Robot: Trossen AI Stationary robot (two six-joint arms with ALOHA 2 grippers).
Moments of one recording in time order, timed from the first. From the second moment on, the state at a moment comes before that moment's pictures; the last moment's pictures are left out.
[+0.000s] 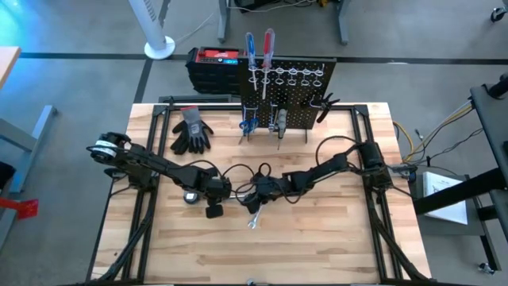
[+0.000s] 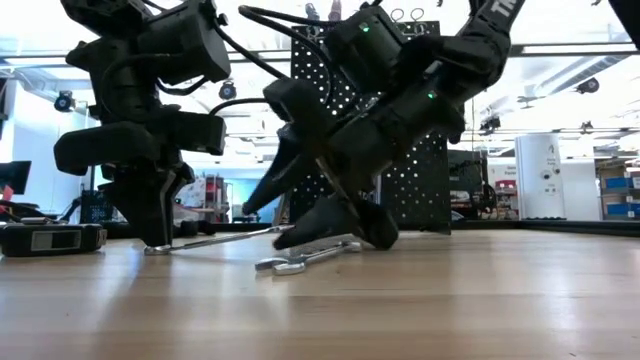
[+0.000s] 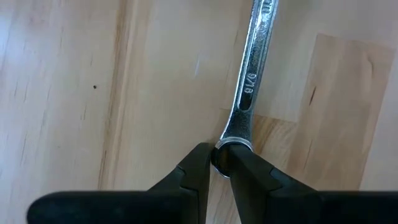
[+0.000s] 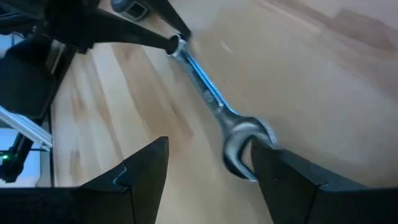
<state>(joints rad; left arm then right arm) -0.18 1.64 0.78 -0.44 -0.09 -0.38 0.15 2.09 1.08 0.36 -0.03 1.01</state>
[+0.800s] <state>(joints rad) -0.19 1.64 0.77 -0.44 -0.09 -0.38 0.12 2.09 1.08 0.39 -0.04 0.88</state>
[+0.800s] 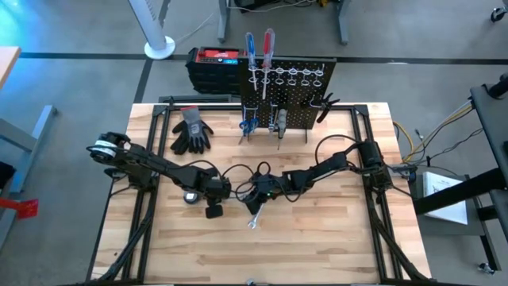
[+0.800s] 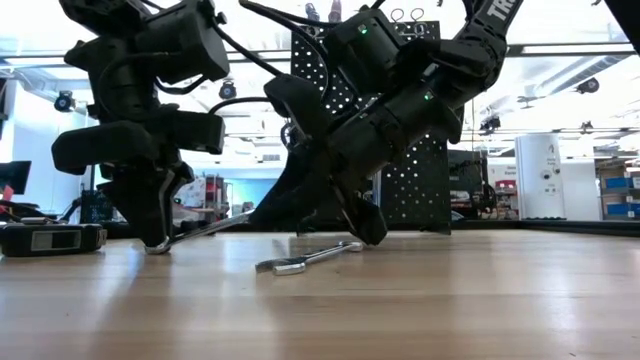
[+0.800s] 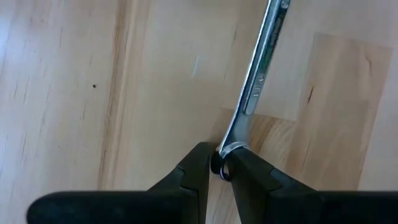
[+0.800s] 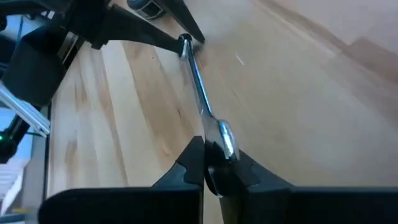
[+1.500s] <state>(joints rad) -0.20 1.37 0.77 -0.43 -0.29 -0.41 0.20 1.94 0.92 0.47 0.28 0.71</state>
